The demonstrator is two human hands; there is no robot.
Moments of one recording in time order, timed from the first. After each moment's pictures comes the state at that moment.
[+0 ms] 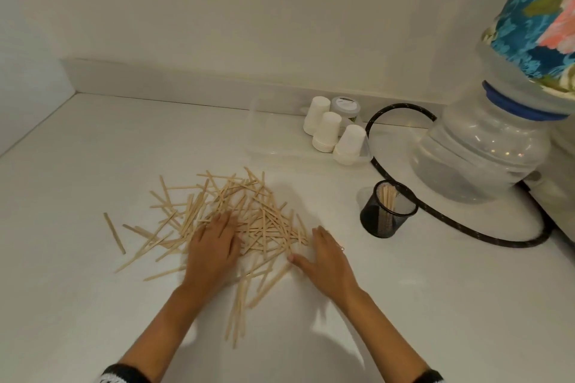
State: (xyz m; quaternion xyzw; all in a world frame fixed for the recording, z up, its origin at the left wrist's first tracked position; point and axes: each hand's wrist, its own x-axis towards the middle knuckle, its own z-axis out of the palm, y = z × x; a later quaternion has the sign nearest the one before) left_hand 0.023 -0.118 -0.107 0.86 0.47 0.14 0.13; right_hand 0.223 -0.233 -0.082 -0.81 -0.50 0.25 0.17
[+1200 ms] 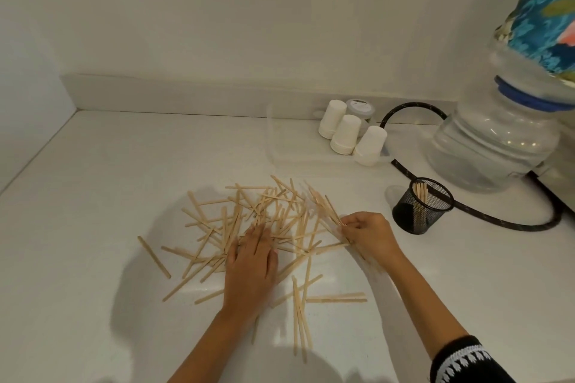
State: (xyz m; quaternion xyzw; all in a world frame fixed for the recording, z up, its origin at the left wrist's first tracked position) left_hand -0.007 -0.107 -0.116 0.87 0.41 0.23 0.17; right_hand 0.226 -0.184 -0.063 -0.81 -0.31 0.28 0.42
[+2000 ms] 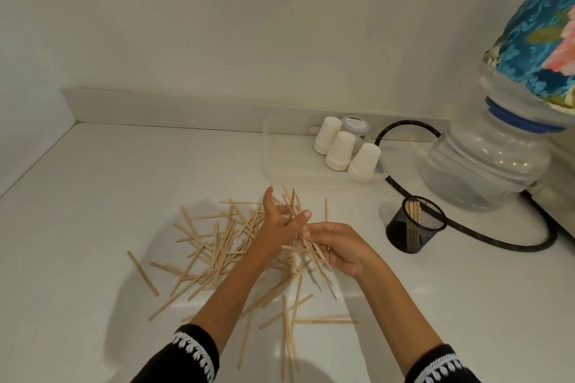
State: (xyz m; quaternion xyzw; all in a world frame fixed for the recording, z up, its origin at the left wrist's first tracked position) left_hand 0.077 -0.059 -0.051 0.62 0.34 0.26 0.65; right_hand 0.200 -0.155 -0.035 -0.58 -0.23 0.58 0.53
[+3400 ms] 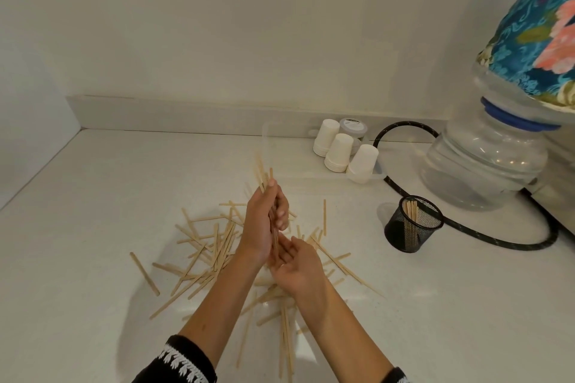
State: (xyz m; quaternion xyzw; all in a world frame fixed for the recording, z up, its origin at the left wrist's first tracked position) left_hand 0.060 -0.066 -0.010 0.47 0.19 0.42 0.76; right_hand 0.106 -0.138 -0.031 -0.37 0.19 0.58 0.70
